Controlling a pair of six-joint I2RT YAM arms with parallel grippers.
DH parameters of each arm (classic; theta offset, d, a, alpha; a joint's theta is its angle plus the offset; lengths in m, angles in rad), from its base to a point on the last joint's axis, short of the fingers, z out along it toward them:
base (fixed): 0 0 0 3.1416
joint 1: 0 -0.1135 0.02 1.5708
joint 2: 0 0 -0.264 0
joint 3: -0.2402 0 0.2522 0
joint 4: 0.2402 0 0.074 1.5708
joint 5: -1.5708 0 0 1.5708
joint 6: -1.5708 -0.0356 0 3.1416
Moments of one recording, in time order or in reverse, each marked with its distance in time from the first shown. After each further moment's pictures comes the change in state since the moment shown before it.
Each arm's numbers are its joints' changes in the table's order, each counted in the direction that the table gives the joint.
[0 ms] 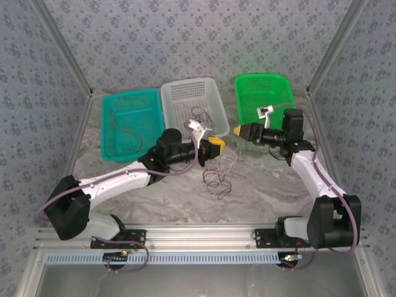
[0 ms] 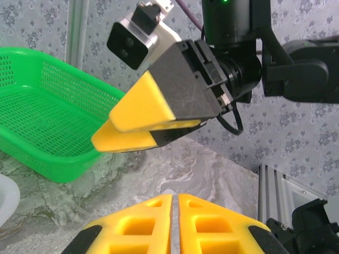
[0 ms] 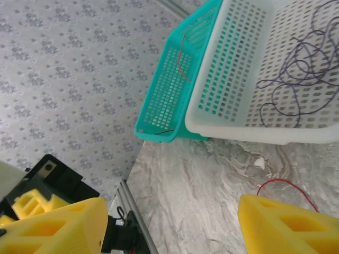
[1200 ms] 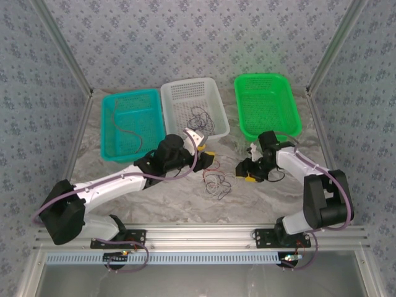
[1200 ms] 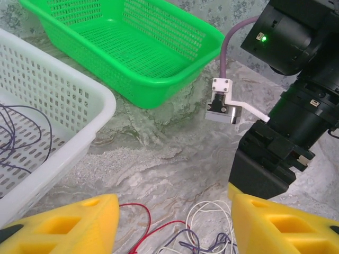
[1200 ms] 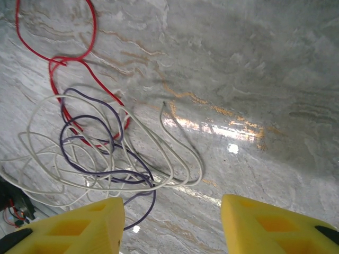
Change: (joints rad) left arm 0.000 -0.056 0.062 0.270 0.257 -0.118; right arm -0.150 0.181 0.071 0.665 -0.544 0.243
